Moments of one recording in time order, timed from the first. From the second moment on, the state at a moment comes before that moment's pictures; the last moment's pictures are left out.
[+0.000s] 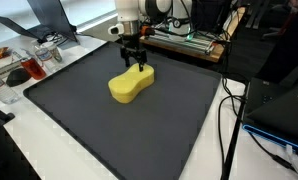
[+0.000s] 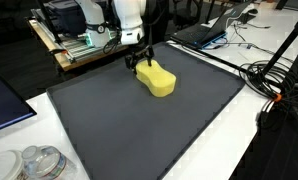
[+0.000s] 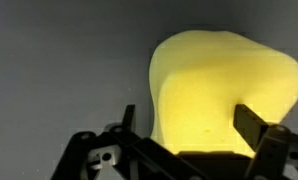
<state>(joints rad) -0.03 0.23 0.03 -2.53 0.48 2.93 -0.40</state>
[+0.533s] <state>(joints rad) -0.14 0.33 0.11 -2.42 0.54 2.77 -0.55</state>
